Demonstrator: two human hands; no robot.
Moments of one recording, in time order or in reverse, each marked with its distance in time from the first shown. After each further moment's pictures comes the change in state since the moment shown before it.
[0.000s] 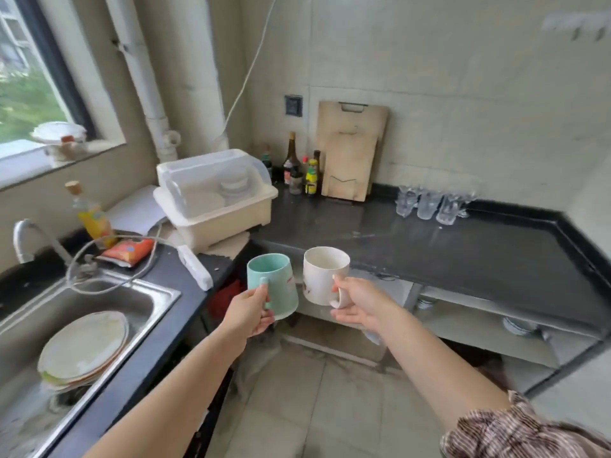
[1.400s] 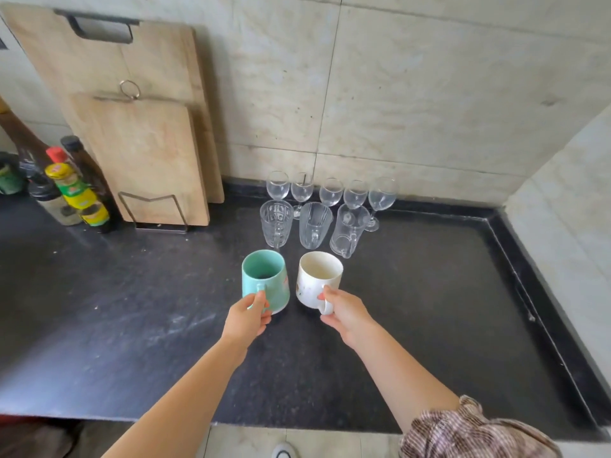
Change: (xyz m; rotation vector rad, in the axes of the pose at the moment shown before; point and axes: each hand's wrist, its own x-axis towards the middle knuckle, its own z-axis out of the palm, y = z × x) left_hand 0.400 0.070 0.538 0.208 -0.194 -0.140; right_hand 0.437 -0.090 -0.440 0.369 0.378 0.252
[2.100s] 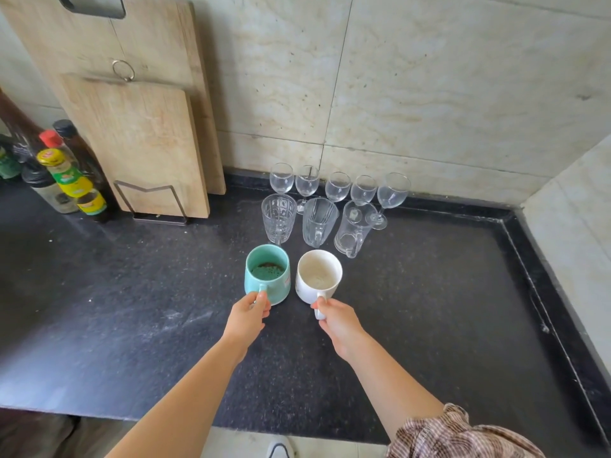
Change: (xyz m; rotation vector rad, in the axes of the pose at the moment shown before) left_hand 0.027 -0.016 0.012 0.056 -0.035 0.027; right_hand 0.037 0.024 0.009 -0.187 -0.007 0.027
